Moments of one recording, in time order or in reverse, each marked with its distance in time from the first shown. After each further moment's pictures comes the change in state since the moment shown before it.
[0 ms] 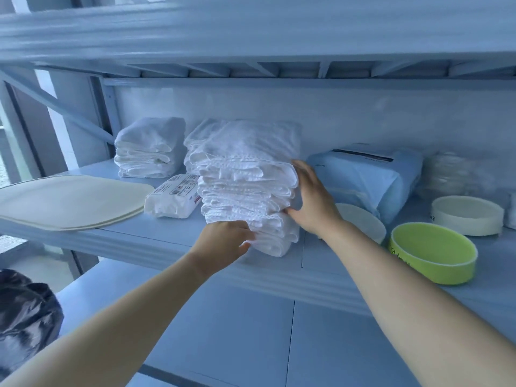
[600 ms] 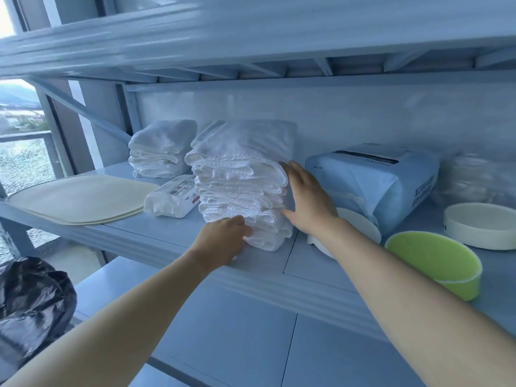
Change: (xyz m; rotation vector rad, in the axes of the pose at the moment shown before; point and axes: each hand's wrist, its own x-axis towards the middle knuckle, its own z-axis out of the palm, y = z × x) left_hand 0.026 0.020 0.019 0.205 -0.069 -0.155; right_hand 0.010 0.025 -0.015 -0.148 -0.152 -0.048
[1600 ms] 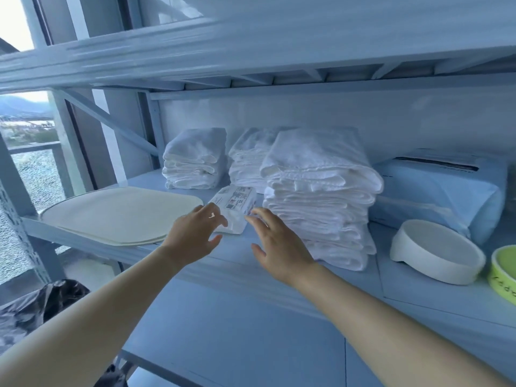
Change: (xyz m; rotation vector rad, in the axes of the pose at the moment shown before) left_hand -0.035 -0.204 -0.005 -0.025 0.196 0.010; right_hand 0.026 -0.166 0.110 0.067 -0.056 -0.191
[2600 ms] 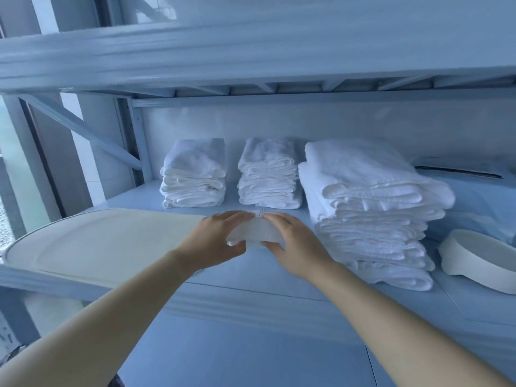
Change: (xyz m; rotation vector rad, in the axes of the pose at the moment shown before) left_hand 0.037 -0.085 0.010 -0.434 0.012 0.169; right_hand 0.087 -0.017 0.046 0.059 0.095 0.223
